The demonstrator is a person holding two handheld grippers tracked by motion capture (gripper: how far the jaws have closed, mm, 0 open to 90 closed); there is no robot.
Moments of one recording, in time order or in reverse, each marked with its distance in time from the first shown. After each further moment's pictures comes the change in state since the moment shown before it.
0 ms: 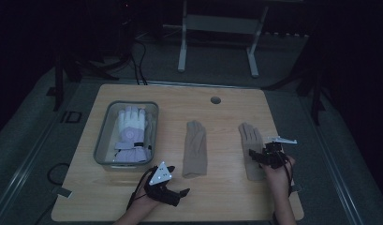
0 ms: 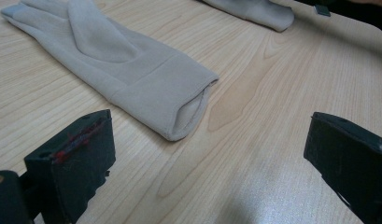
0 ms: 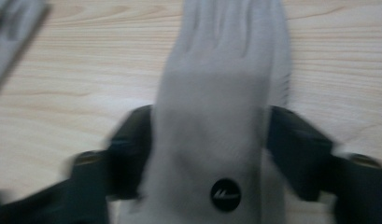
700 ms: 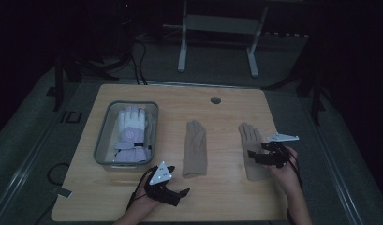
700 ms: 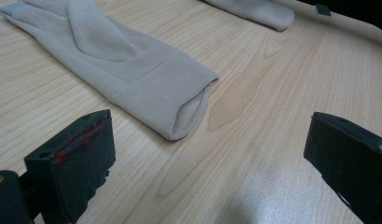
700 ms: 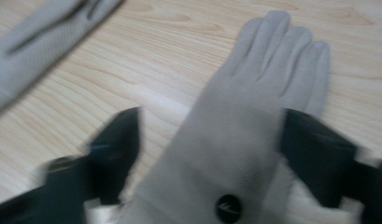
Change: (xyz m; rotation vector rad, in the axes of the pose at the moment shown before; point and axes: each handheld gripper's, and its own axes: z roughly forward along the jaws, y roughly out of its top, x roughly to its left) left arm 0.000 0.000 0.000 0.002 0.000 0.000; right arm -0.008 0.012 -0.009 -0.029 0.165 -0.286
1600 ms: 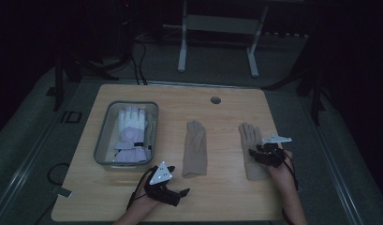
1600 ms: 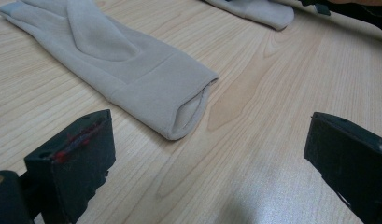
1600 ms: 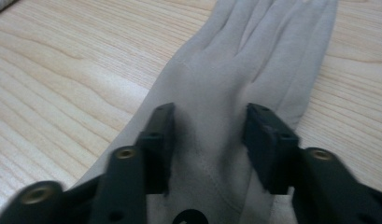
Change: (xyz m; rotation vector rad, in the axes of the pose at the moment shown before) left arm 0.000 0.000 0.000 0.002 -0.001 0.001; right arm -0.011 -0.015 0.029 0.027 -0.084 -0.034
